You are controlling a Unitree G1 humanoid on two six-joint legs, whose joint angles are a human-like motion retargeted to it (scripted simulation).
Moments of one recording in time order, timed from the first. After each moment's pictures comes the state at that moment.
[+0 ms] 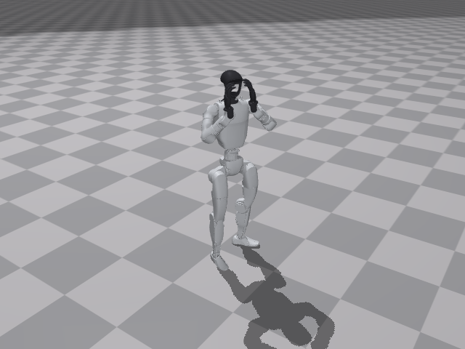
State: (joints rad) left arm -1.10 0.37 -0.56 -0.27 -0.16 -0.37 0.62; right arm -0.82 -0.58 0.29 -0.44 -0.15 -0.25 -0.82; waist -0.09 -0.02 0.00; left_leg 0.21 0.14 0.76 -0.01 -0.13 -0.19; right_leg 0.01 -0.05 -0.06 0.01 0.03 0.26
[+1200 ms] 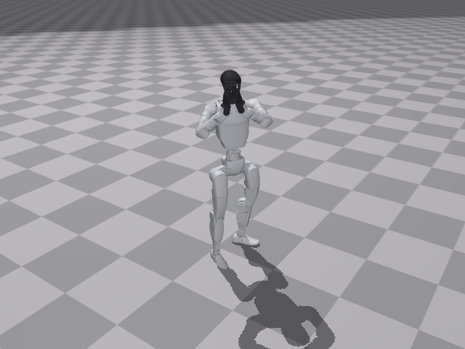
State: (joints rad) left arm -1.31 0.33 -0.75 -0.08 -0.24 -0.35 0.63; right arm -1.02 -0.65 0.46 -0.37 0.02 -0.24 -0.71; waist -0.17 0.02 -0.04; left_leg 0.23 0.14 0.85 0.00 -0.14 -0.19; right_leg 0.01 -0.03 0.02 -0.02 0.05 0.26
